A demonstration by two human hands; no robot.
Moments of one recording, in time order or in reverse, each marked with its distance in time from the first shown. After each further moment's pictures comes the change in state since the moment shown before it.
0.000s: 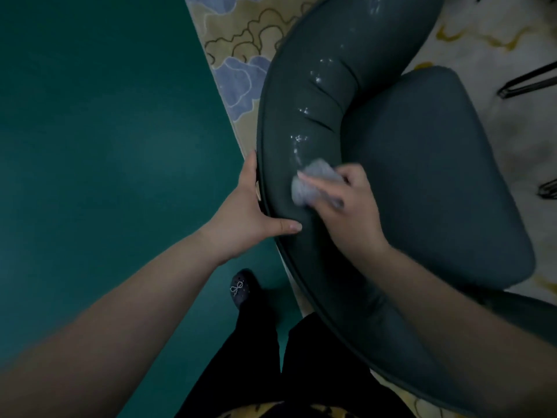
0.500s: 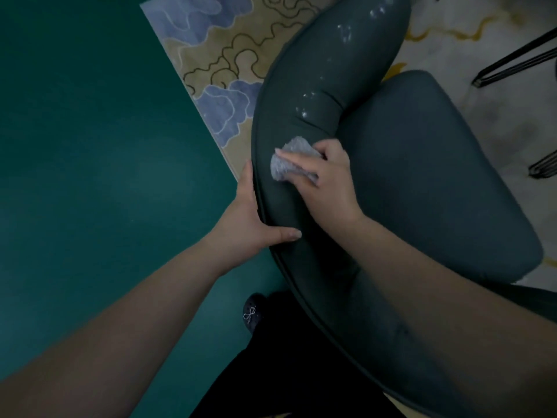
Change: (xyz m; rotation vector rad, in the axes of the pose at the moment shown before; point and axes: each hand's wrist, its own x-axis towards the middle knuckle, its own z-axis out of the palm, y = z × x) left_hand 0.048 0.006 -0.029 0.095 -0.072 0.075; right_hand 0.081 -0.007 0.026 -0.112 0.154 0.008
